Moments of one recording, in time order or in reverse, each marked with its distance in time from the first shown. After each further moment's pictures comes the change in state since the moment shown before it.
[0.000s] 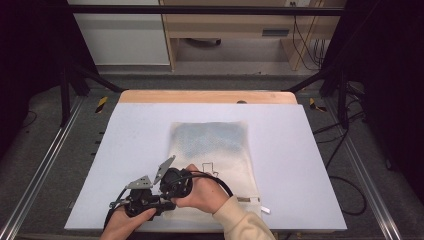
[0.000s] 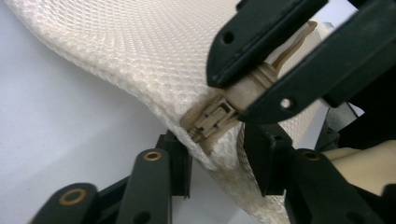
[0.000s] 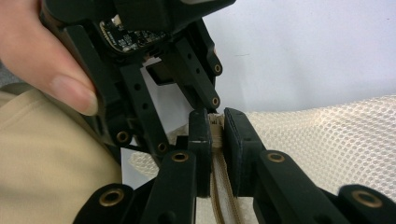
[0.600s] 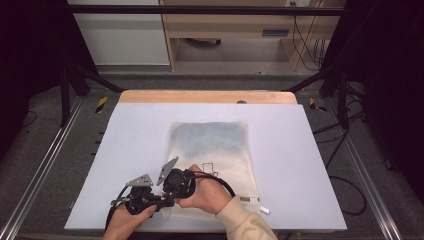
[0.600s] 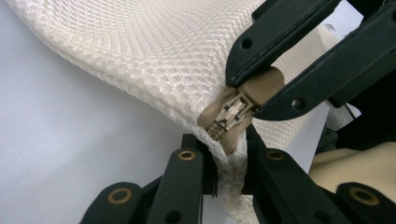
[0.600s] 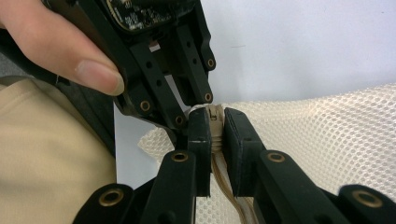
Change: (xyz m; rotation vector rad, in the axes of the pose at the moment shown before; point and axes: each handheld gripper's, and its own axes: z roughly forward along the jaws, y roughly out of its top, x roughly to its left) left arm 0.003 0.003 0.000 0.015 -0.011 -0.008; right arm -0.001 -0.008 -0.001 0.001 -0.017 -0.019
